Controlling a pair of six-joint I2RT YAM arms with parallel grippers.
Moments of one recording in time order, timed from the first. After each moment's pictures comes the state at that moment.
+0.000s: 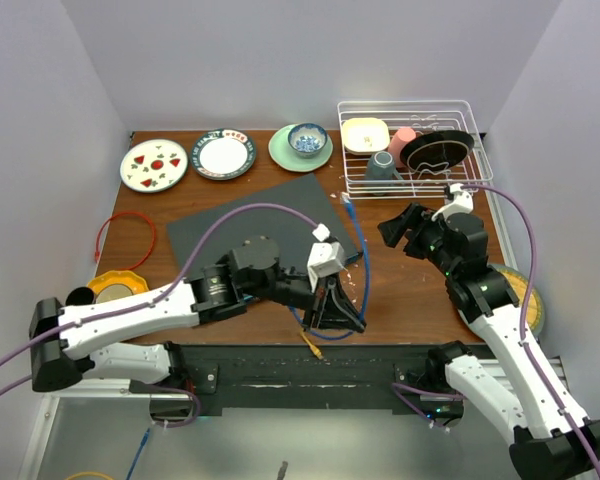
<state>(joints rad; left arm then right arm) -1.19 1.16 1.01 0.10 0.61 -0.38 0.30 0.76 0.78 -0.40 -0.02 0.61</state>
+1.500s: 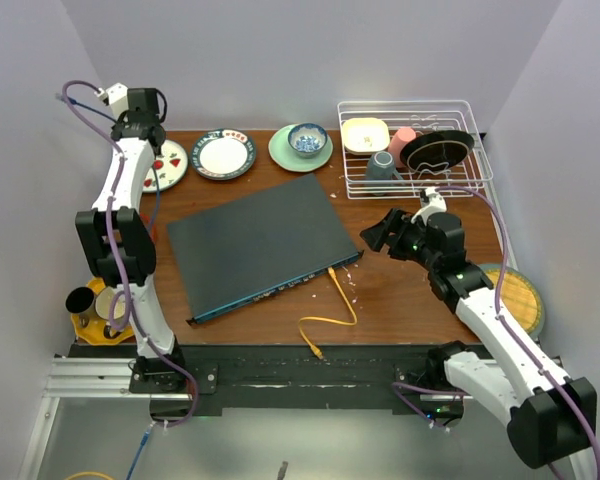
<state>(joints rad) 0.07 1.96 1.85 -0.58 -0.54 -0.49 0.30 0.89 0.64 -0.15 -0.18 0.63</state>
